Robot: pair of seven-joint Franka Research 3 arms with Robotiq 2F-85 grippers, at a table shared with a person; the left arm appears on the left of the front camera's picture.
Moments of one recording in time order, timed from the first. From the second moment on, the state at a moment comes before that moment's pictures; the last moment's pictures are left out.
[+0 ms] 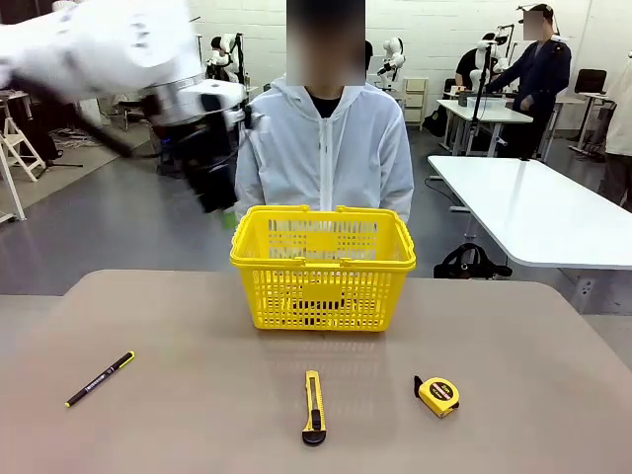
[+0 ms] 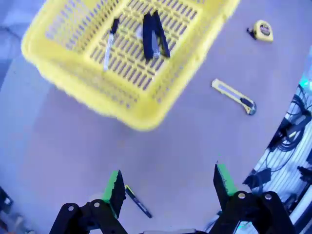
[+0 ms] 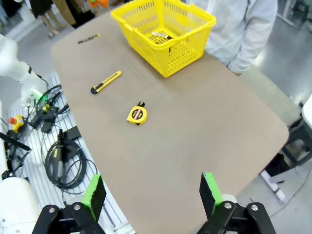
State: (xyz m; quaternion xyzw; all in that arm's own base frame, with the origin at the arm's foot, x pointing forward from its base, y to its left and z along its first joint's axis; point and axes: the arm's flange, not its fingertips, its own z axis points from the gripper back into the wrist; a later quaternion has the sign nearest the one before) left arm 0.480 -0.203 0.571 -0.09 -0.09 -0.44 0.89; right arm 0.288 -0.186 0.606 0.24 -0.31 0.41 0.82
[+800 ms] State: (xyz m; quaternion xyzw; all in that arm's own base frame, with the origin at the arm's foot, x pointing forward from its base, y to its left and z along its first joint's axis) left arm 0.402 -0.128 0.502 -0.10 -0.14 -0.40 0.90; right arm 0.288 -0.186 0.606 0.24 -0.31 0.41 0.82
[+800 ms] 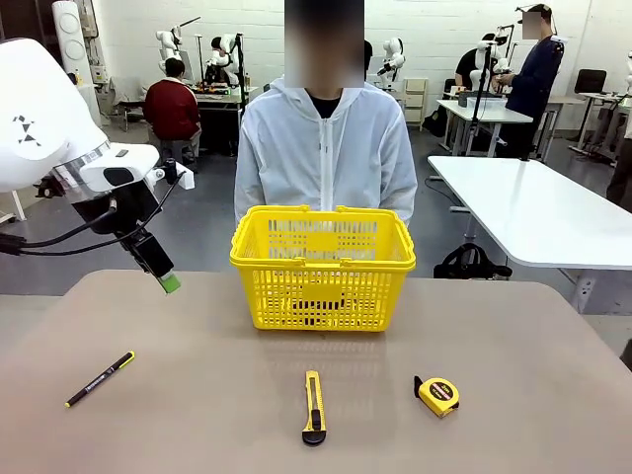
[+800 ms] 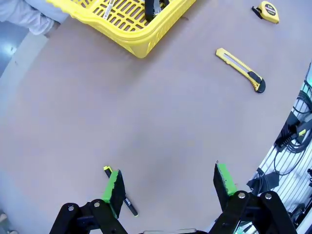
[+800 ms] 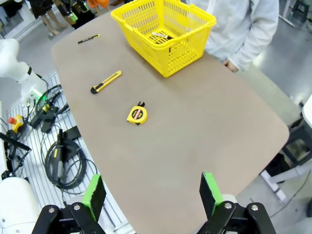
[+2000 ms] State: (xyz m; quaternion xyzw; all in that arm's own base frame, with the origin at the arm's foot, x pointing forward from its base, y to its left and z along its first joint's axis) left arm 0.298 0.066 0.621 -0.20 -0.24 -0.44 0.84; right arm 0.288 -0.187 0.606 0.24 -0.31 0.41 0.82
